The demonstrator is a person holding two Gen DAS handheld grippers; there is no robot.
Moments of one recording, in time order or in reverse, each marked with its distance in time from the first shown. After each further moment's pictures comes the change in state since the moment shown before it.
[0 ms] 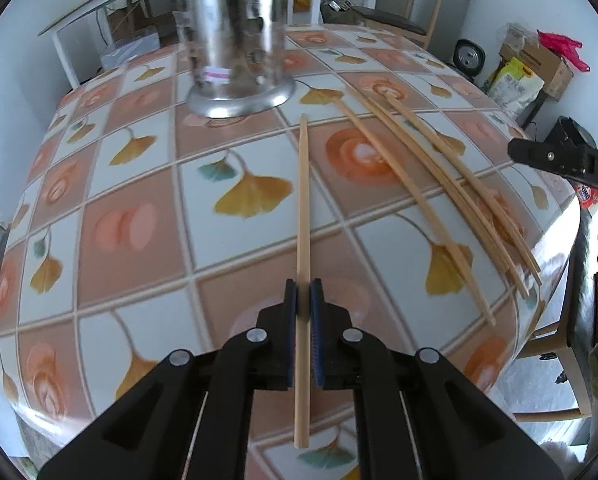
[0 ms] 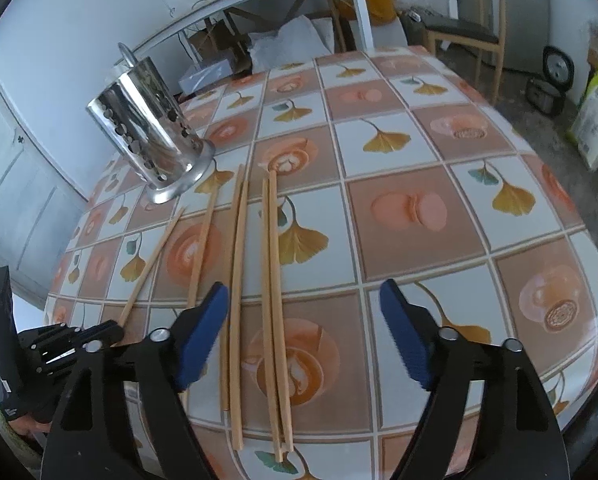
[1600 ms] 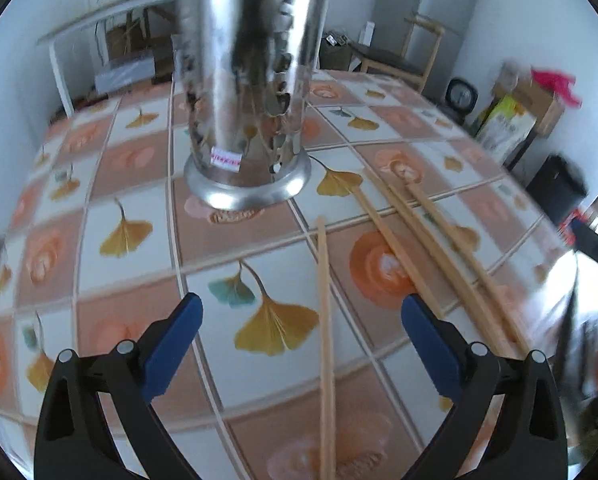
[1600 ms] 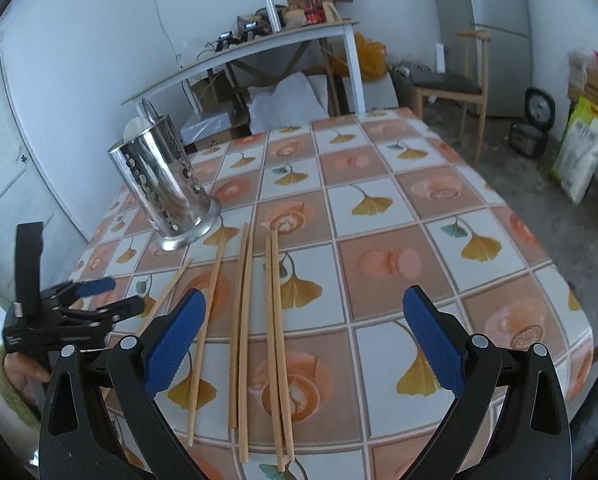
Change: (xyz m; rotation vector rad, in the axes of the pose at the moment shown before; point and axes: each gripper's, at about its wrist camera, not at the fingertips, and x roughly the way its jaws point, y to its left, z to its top) left arm 0.018 0.017 0.072 0.014 -0.120 -0.027; right arm -0.035 0.002 -0.004 0.000 -0.207 -0.023
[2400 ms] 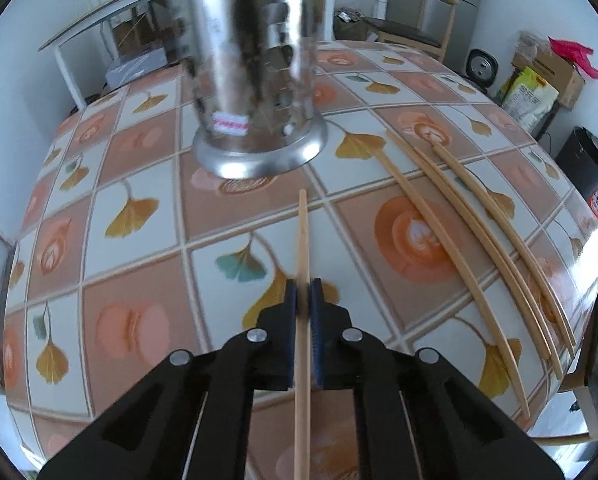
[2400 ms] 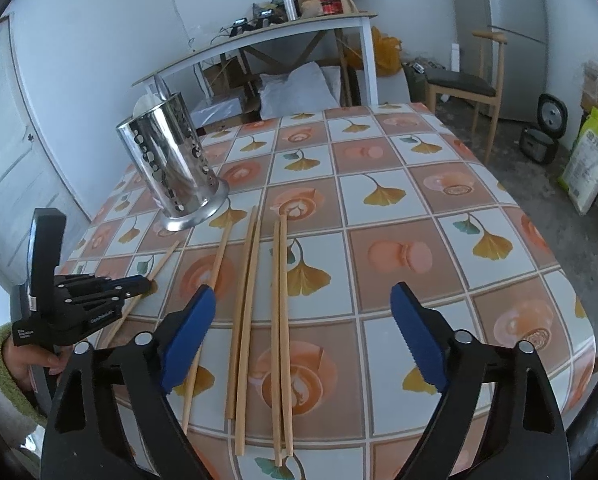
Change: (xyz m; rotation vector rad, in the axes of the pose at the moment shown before) left arm 0.014 0.002 -0.016 -0.014 0.085 0.080; right arm 0.006 0.007 -0.003 -0.064 0.035 0.015
